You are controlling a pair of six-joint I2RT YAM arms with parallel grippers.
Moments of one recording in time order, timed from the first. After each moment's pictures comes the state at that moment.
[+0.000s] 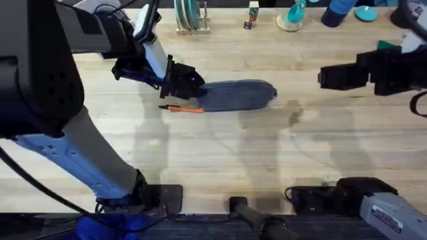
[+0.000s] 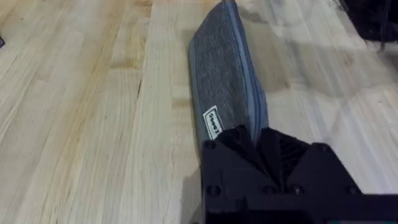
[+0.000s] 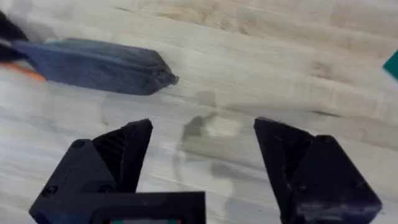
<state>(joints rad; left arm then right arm) 0.08 1.93 1.13 -1.06 1.17 1.77 0.01 0.96 1.11 -1.09 -0.16 -0.13</state>
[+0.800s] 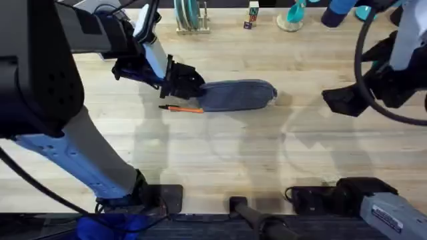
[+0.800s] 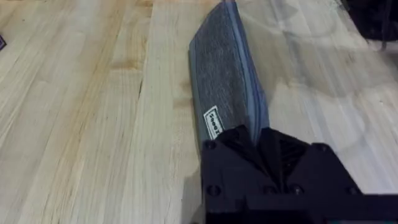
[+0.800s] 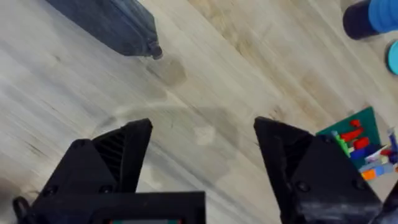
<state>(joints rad) 0.08 1.93 1.13 -1.05 1.17 1.77 0.01 0.96 1.11 -1.11 -0.16 -0.72</state>
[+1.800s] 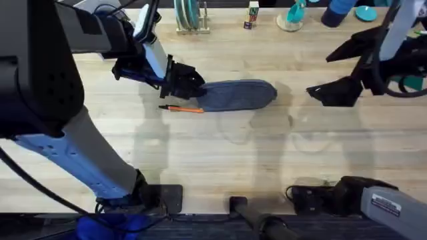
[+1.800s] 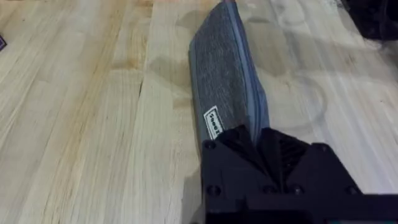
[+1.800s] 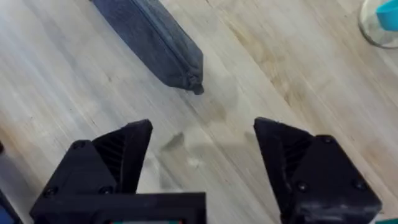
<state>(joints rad) 0.08 1.93 1.13 -1.05 1.17 1.77 -0.16 1.18 1.11 -1.08 -0.57 -0.96</state>
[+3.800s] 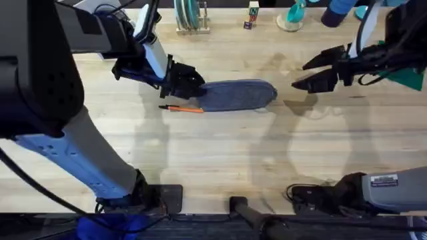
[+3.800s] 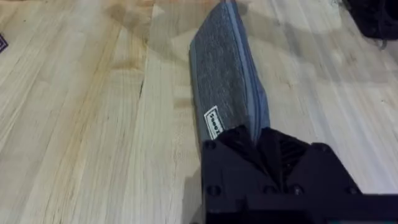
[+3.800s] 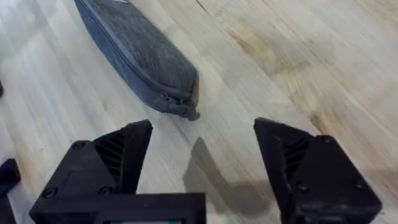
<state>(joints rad) 0.08 1.93 1.13 -1.05 1.17 1.77 -0.27 1.64 1.11 -0.92 -0.84 -1.00</state>
